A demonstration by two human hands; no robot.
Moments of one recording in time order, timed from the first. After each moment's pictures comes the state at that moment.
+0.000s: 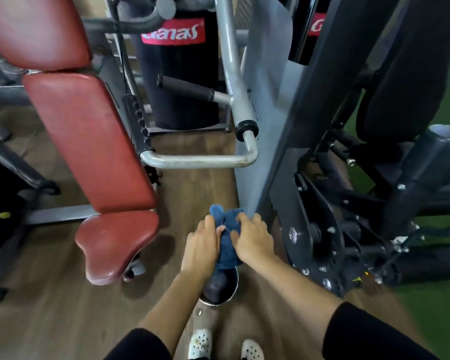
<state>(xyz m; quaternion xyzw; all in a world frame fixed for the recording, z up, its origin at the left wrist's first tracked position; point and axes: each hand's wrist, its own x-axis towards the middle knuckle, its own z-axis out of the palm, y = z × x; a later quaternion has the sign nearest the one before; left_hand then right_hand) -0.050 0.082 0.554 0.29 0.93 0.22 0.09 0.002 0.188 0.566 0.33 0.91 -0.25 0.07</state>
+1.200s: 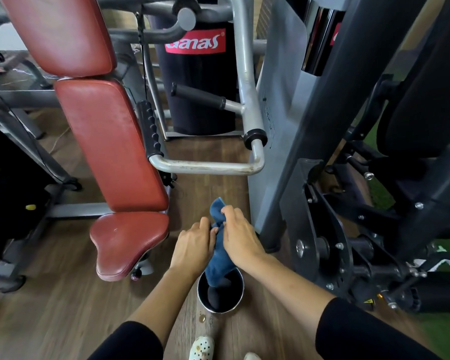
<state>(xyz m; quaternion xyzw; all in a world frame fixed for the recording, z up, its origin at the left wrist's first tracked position) -0.070 0.071 0.545 0.31 0.92 0.22 0.00 -0.017 0.188 0.578 0.15 0.94 -0.31 -0.01</state>
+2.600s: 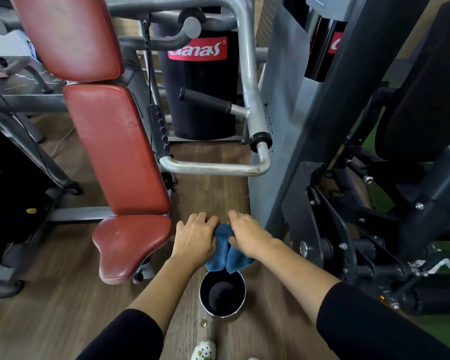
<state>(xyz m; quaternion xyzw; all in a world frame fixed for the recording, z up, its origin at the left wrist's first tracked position) -0.085 0.063 0.561 0.35 0.93 0.06 0.02 -0.031 0.199 0.582 0.08 0.98 -0.17 0.11</state>
